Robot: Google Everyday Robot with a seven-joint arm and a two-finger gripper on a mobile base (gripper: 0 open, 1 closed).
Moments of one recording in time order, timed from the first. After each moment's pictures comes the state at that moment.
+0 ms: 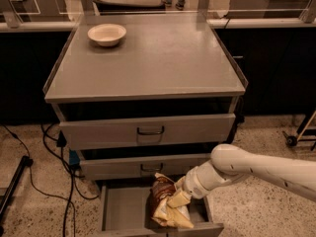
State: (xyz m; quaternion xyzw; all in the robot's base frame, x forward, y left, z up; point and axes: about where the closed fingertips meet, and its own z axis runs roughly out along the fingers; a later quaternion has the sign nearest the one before) arm 0.453 -0.061 0.475 -0.52 0.78 0.30 0.17
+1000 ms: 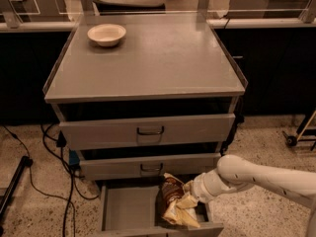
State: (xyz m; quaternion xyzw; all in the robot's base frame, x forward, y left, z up) arm 0.470 -0.100 0.407 -0.53 0.78 0.27 0.19
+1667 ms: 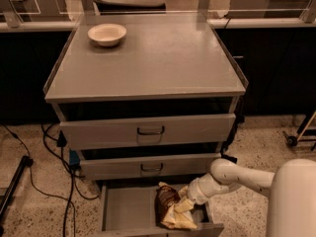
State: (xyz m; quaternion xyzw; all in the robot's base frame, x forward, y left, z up) arm 0.487 -0.094 0.313 -0.55 0.75 0.33 0.17
